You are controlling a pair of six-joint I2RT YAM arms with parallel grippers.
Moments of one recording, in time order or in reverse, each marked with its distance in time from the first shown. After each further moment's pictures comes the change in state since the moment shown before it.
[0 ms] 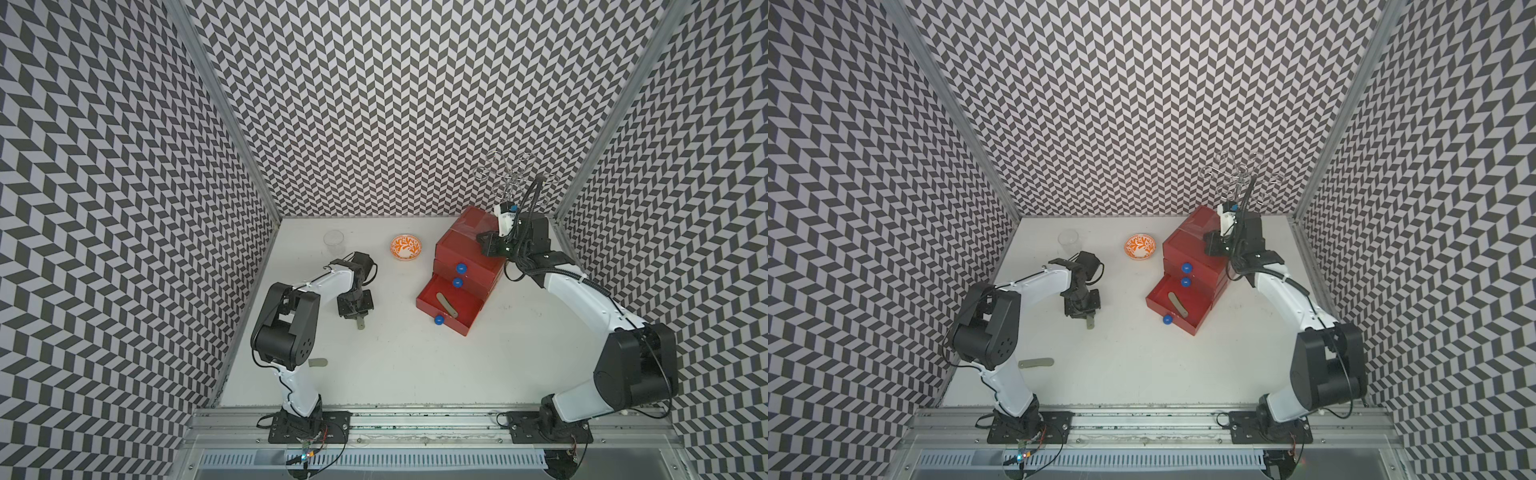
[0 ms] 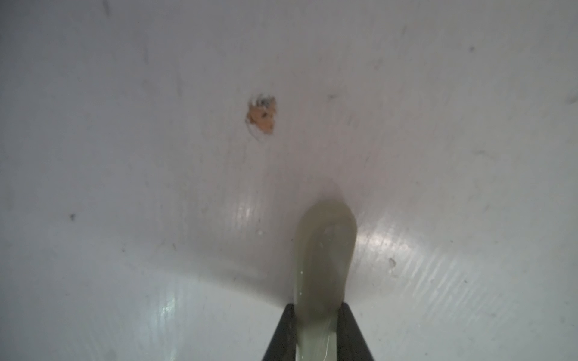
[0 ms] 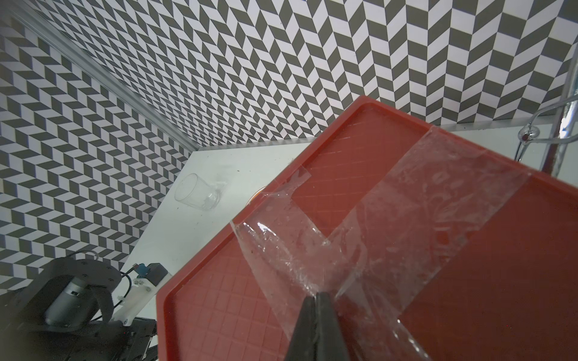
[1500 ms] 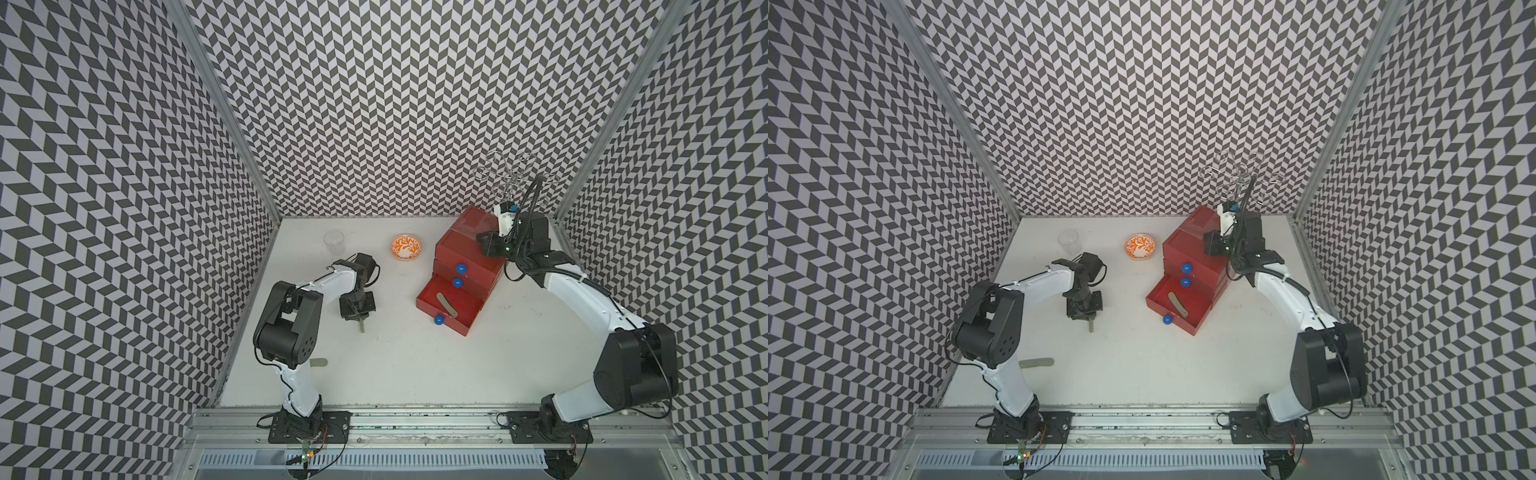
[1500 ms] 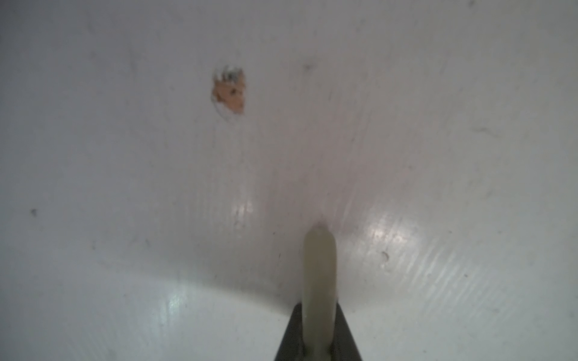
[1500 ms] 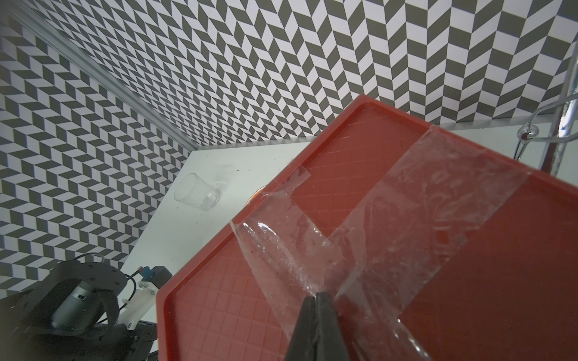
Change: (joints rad) left arm -0.013 0.019 0.007 -0.004 0.011 0.001; right arm 0.000 -0.001 0.005 -0.009 0.003 0.000
